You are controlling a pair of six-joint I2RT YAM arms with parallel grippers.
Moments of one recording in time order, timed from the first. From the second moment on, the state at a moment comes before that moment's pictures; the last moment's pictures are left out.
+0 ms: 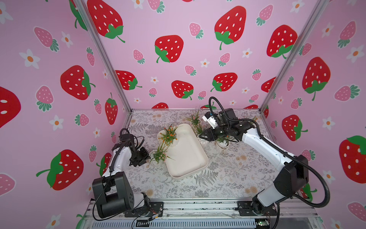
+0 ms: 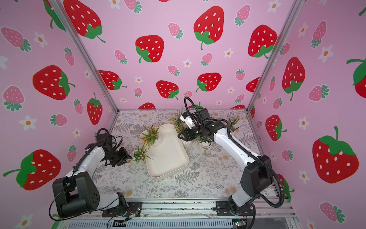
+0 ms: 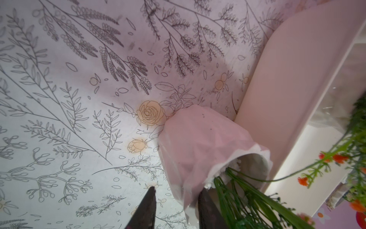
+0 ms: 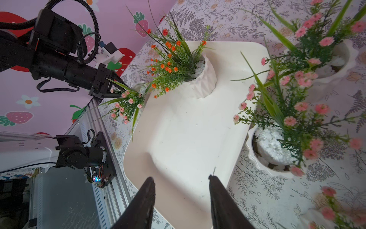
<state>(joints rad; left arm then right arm) 0.28 1.36 0.89 -0.91 0.34 -0.41 0.62 1.59 1.43 -0.65 -0.60 0.06</state>
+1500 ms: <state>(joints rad) 0.24 1.38 0.91 -0.93 0.34 -0.39 0.57 1.57 1.32 -0.57 -0.76 0.01</state>
